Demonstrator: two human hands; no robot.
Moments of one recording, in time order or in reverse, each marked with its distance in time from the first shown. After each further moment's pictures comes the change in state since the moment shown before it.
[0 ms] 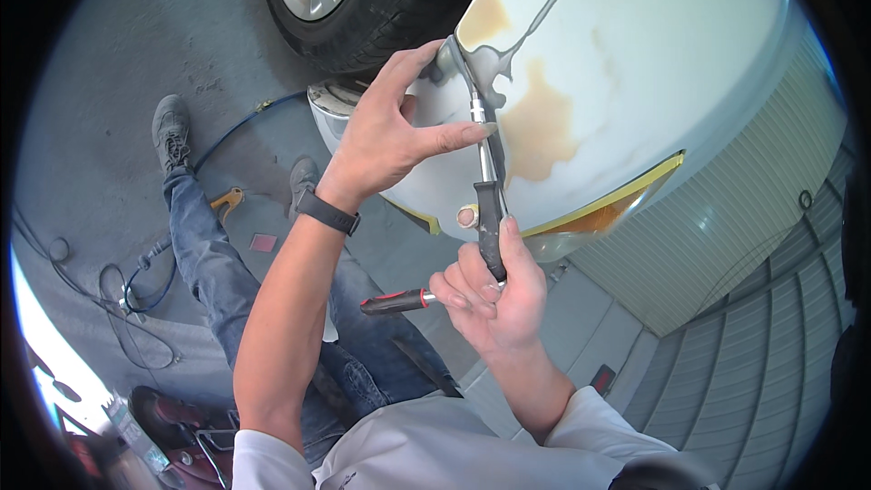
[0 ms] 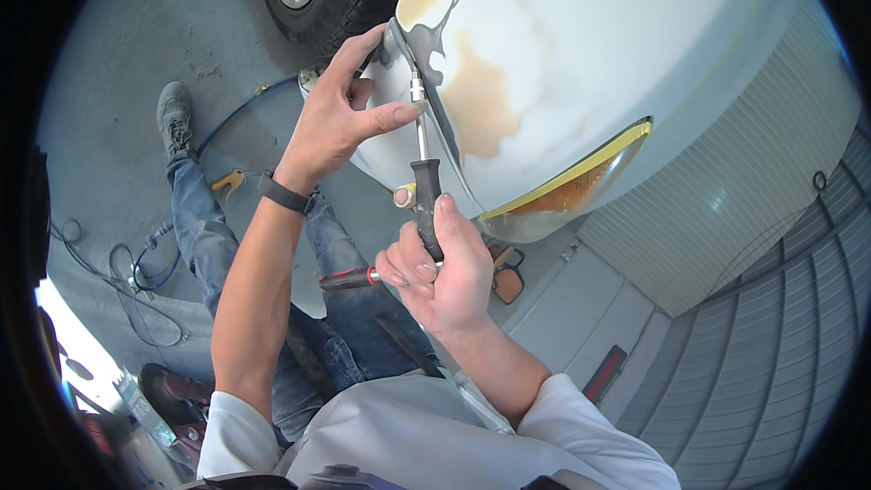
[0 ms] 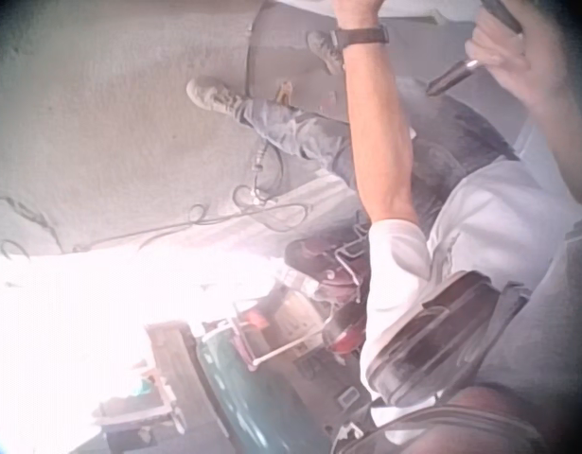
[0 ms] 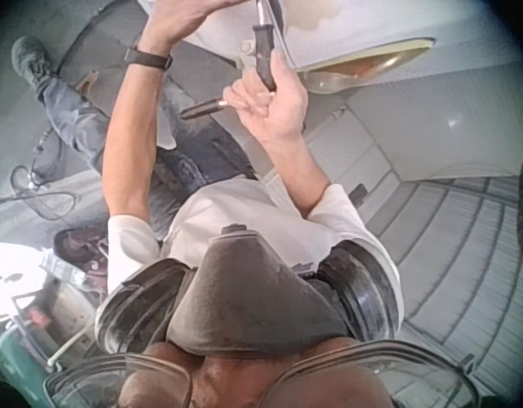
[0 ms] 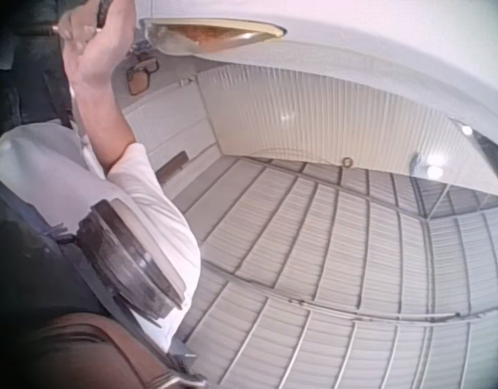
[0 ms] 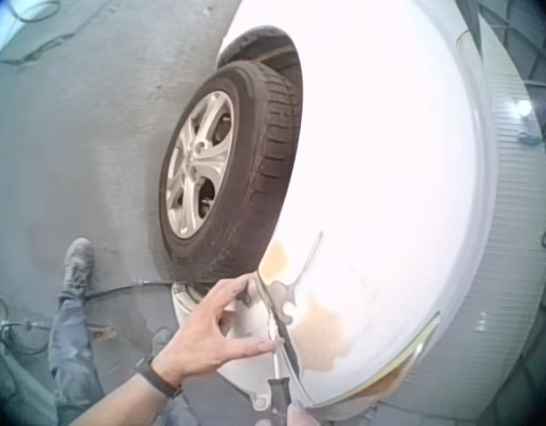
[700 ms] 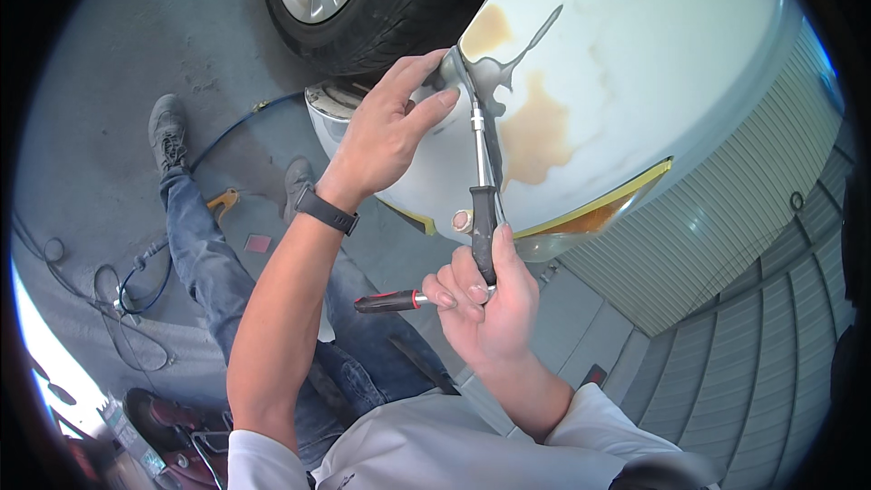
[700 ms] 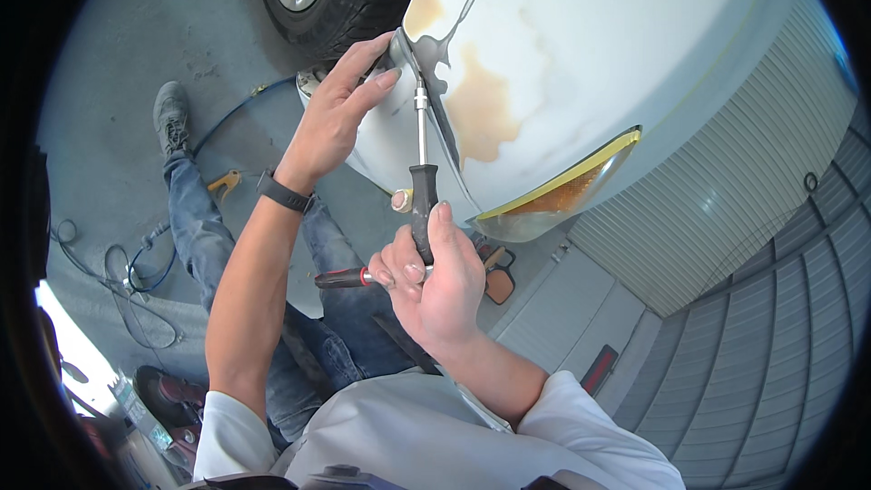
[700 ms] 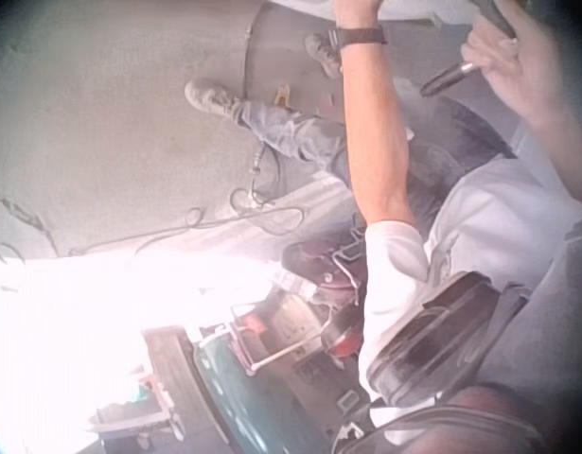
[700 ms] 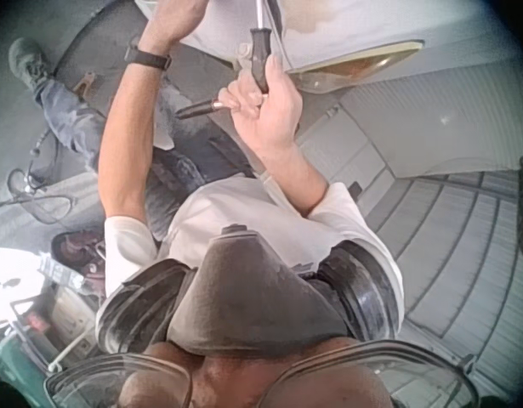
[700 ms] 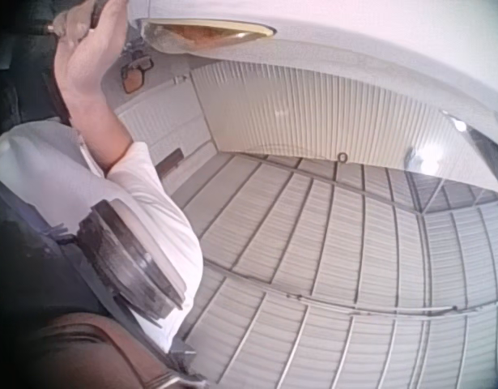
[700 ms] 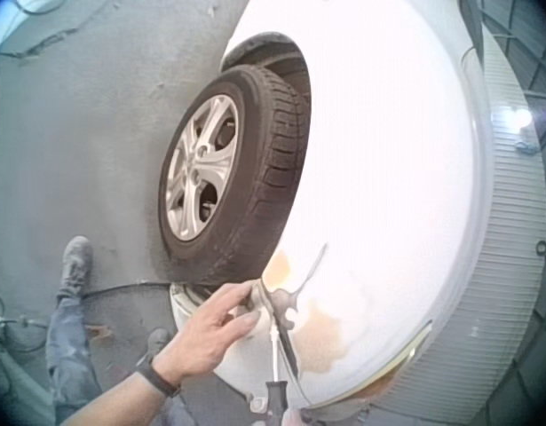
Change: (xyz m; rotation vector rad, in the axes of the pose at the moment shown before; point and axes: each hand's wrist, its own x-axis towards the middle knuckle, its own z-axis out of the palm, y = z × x) left_hand 0.003 0.001 -0.005 -0.079 -0.006 0.005; right_hand -0.011 0.009 0.027 -0.107 0.135 -0.046
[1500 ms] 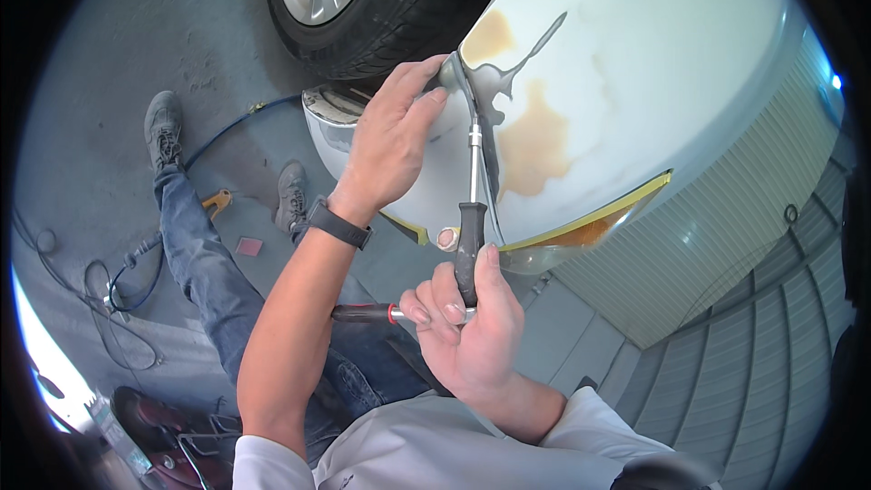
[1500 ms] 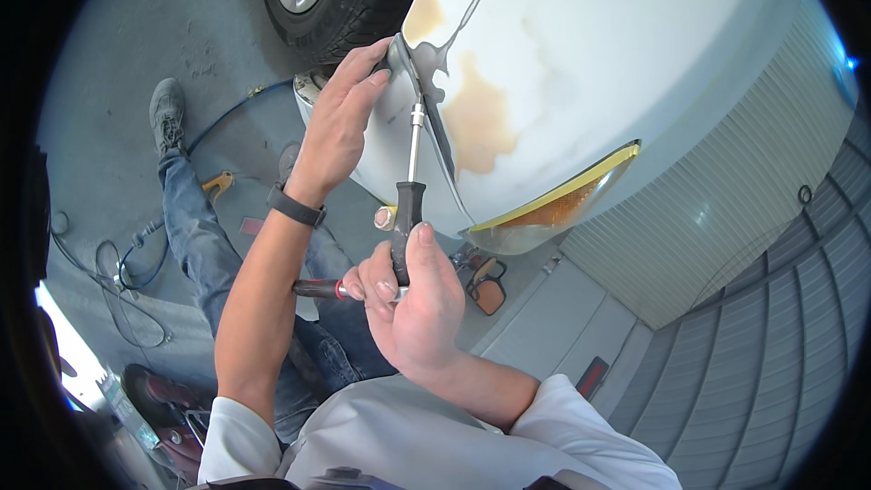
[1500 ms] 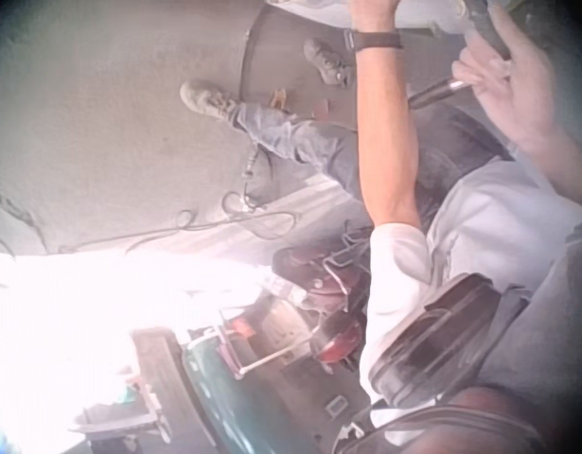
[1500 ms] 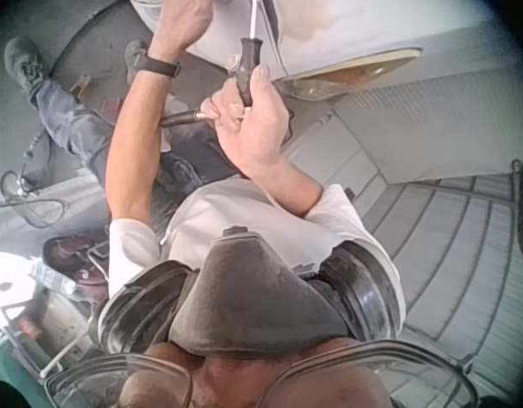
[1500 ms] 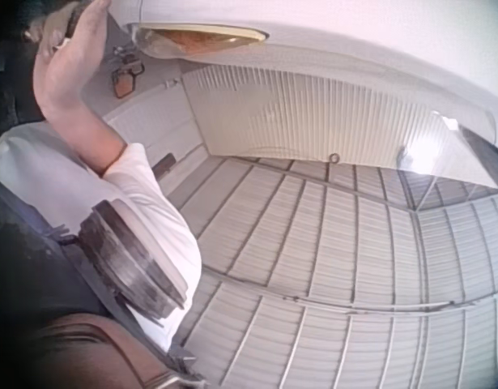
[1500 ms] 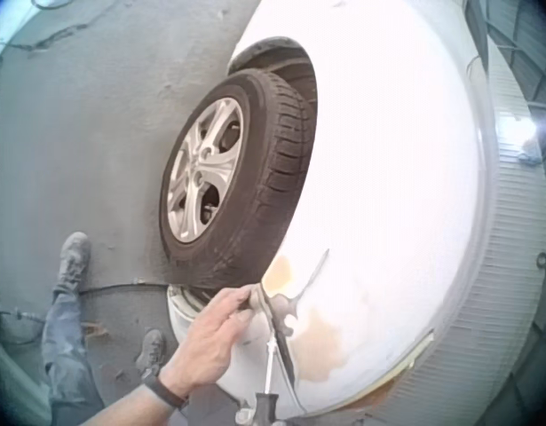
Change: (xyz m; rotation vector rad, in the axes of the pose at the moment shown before) left_hand -0.003 0.000 0.018 -0.003 0.169 0.054; right_hand -0.003 0.011 0.018 0.019 0.069 -0.009
